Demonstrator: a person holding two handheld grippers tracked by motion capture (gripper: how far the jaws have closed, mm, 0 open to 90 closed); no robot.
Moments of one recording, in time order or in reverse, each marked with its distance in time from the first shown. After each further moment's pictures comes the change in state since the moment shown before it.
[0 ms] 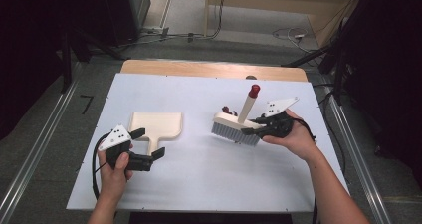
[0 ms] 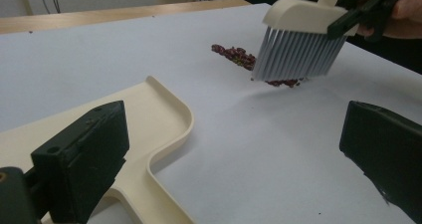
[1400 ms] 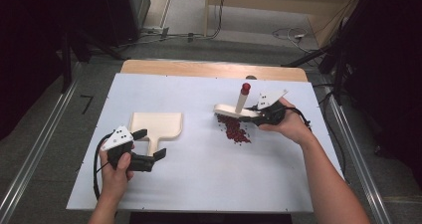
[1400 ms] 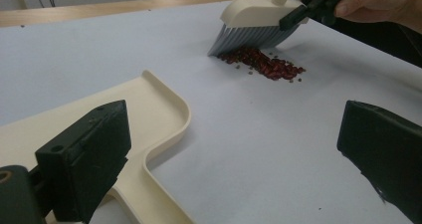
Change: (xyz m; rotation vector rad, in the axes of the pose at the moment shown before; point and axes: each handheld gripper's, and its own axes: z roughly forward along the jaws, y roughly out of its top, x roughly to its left) left arm -0.001 -0.002 0.004 0.020 -0.010 0.008; right arm -0.046 -0.002 0.028 0.068 -0.091 -0.210
